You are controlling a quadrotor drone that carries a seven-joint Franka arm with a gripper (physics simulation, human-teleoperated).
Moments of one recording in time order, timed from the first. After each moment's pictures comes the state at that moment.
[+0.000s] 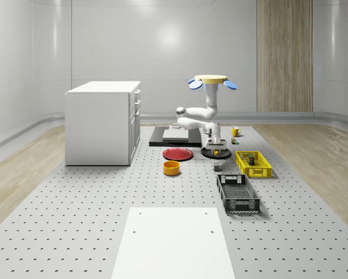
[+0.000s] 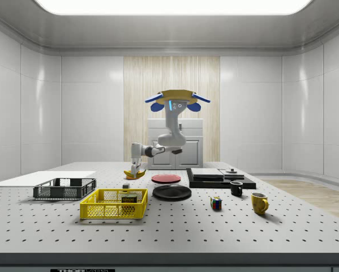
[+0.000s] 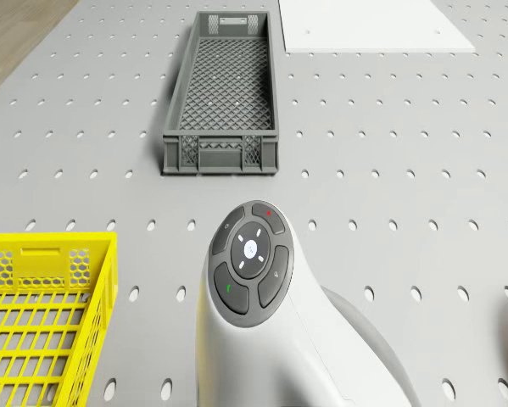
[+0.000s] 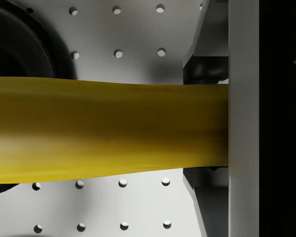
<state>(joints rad) -1.18 -1.49 1.21 -2.84 -1.95 1.60 1.71</state>
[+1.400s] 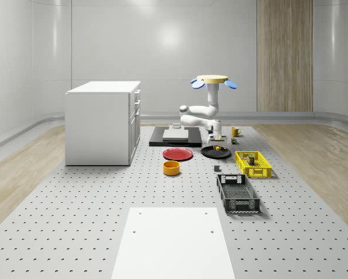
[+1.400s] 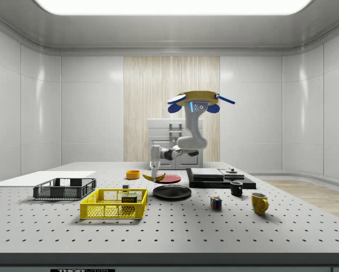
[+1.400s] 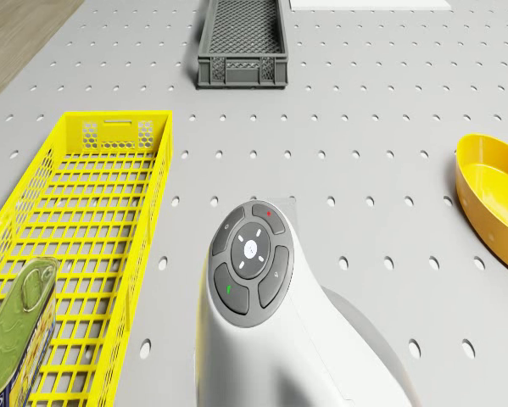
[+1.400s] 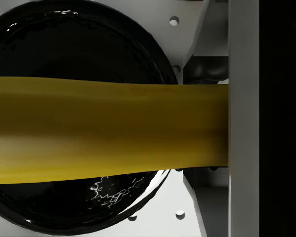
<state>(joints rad) -1.18 -1.50 1.21 -2.84 -1.94 1.61 1.71</state>
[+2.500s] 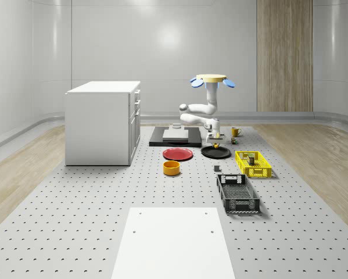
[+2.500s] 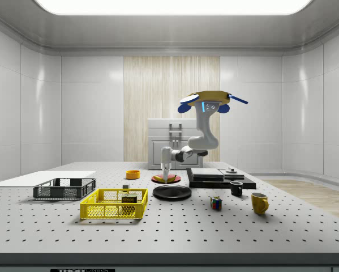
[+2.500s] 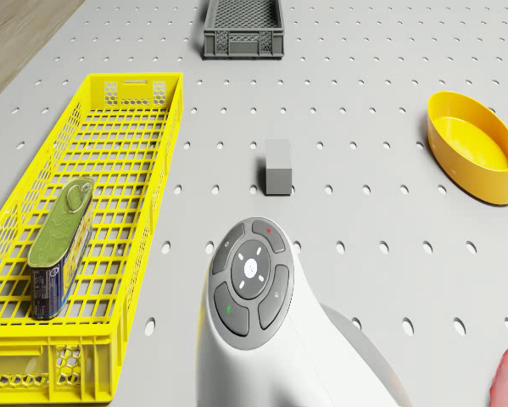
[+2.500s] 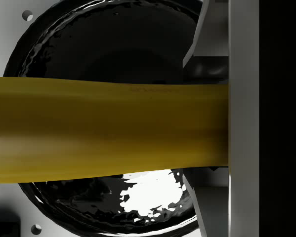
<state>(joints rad) -1.20 -1.50 1.14 -2.81 -2.01 1.64 1.72</state>
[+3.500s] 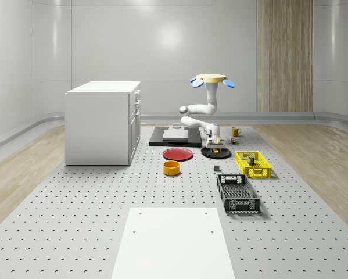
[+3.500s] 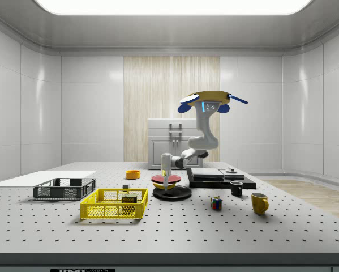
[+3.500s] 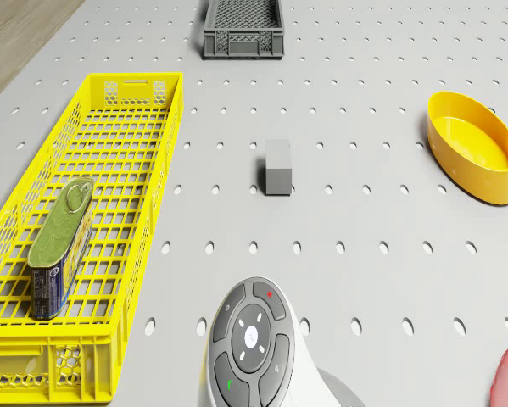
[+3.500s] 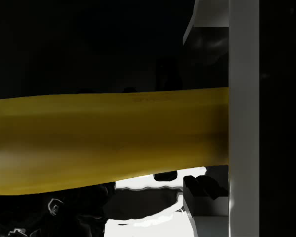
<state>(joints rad) -1.22 -1.48 1.00 -2.74 -2.13 1.69 1.69</state>
